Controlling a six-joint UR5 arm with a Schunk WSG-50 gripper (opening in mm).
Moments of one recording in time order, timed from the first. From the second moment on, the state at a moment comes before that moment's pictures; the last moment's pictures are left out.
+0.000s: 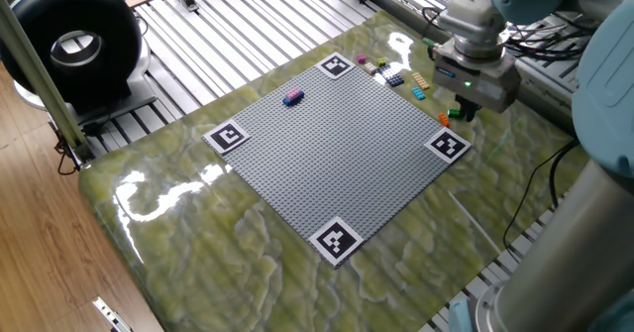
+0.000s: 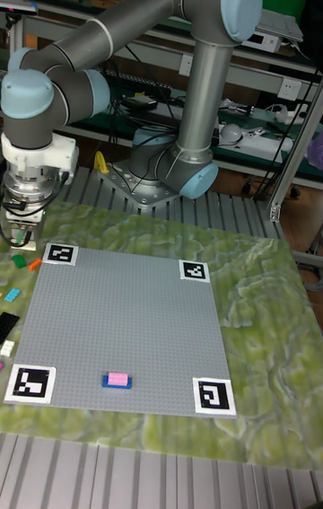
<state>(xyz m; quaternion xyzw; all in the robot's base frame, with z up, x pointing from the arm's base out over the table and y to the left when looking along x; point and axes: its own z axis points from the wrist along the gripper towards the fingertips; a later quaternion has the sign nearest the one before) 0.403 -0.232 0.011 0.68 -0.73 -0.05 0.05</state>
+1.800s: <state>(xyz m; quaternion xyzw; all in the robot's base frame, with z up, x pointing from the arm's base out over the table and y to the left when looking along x) 0.421 -0.235 -0.011 0.57 -0.82 -0.03 0.04</state>
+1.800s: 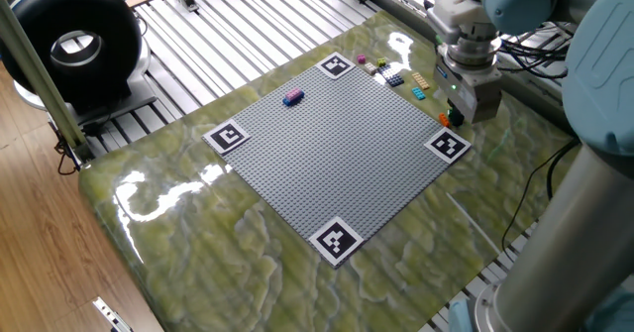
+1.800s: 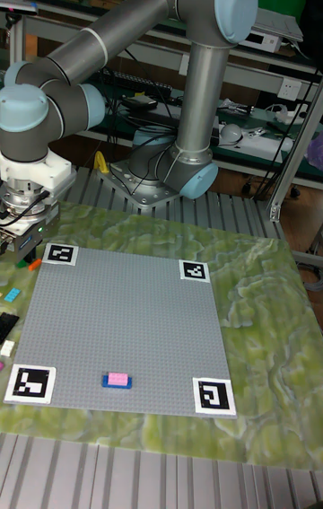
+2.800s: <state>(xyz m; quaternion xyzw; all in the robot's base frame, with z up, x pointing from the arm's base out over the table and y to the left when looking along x) 0.441 -0.241 -0.009 0.60 -0.80 0.00 0.02</state>
